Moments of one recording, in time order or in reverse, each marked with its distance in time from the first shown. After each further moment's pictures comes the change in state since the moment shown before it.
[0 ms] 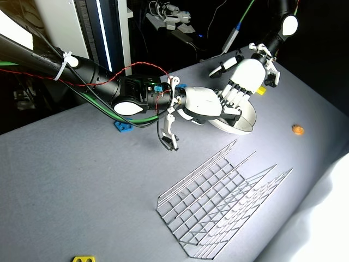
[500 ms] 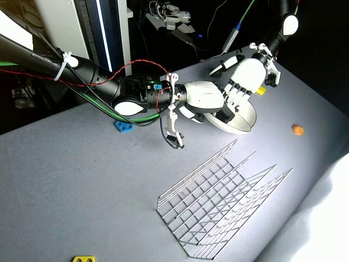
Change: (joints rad) left arm -0.059 0.012 0.001 0.024 -0.005 -0.021; right arm 0.000 -0.002 -0.001 0.023 0.035 0.003
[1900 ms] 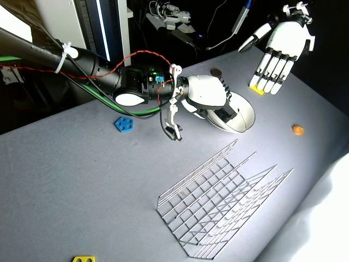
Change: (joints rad) left arm -0.141 0.259 -0.003 0.010 -0.105 -0.161; right arm 0.055 0.032 -0.116 0.138 -0.034 -0.045
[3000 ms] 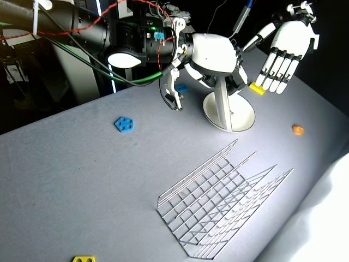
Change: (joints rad) left arm 0.009 -0.017 0.051 0.009 -0.014 0.005; right arm 0.227 0.163 -0.234 0.211 -0.188 0.005
